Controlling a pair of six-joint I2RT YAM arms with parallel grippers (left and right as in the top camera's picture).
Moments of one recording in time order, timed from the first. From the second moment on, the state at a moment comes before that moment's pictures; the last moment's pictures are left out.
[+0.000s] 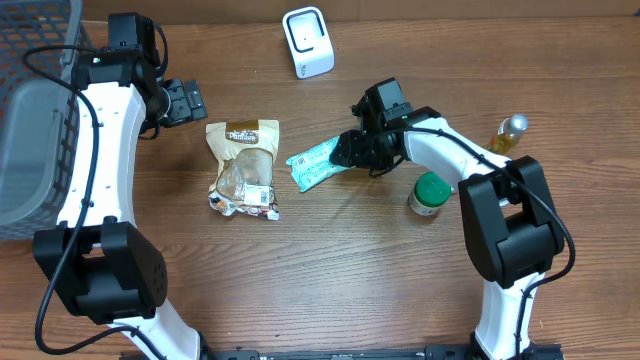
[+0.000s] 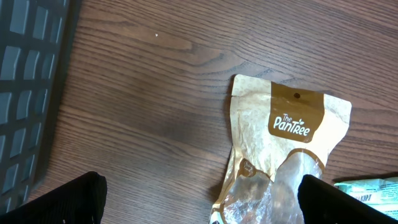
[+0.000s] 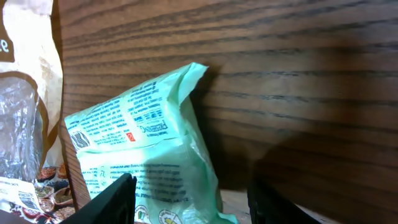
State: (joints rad) left arm 0.08 1.89 1.78 -1.14 -0.06 -0.25; right arm 0.37 2.09 1.41 -0.53 -0.42 0.38
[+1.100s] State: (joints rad) left arm 0.08 1.89 1.78 -1.14 -0.06 -0.25; right arm 0.32 2.14 1.37 -0.38 -0.59 0.52
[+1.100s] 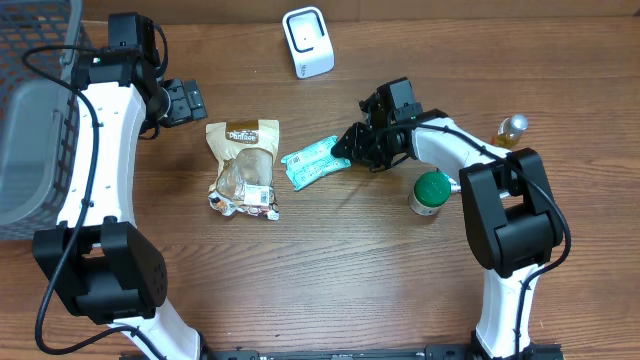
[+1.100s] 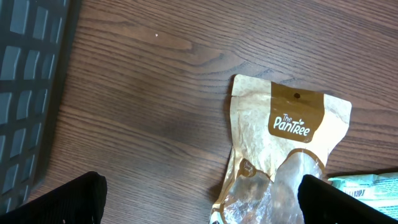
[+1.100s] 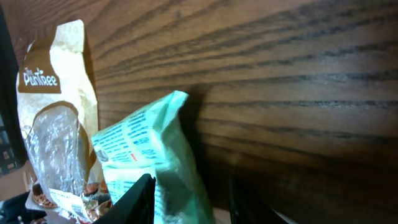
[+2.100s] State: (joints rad) left arm 0.08 1.89 1.78 -1.14 -0.06 -0.25; right arm 0.31 2.13 1.30 -0.25 -0.77 0.48
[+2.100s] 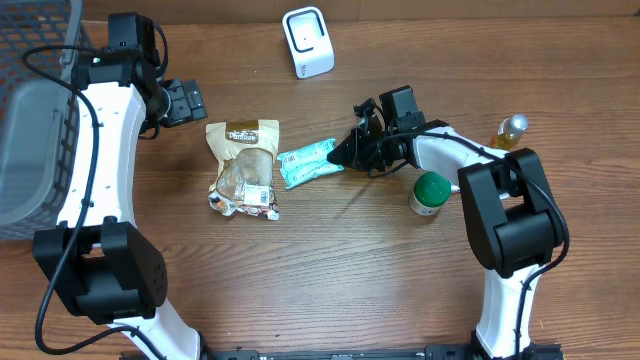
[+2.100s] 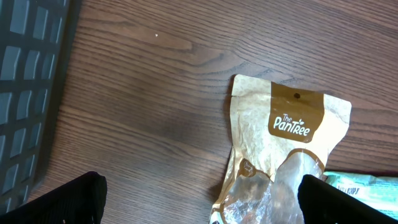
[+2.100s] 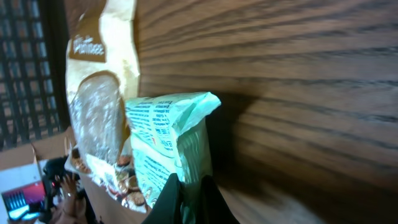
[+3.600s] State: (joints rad) left arm 0.08 1.89 1.78 -1.14 -0.06 -0.25; right arm 0.47 2.22 1.75 0.19 0.15 -0.89
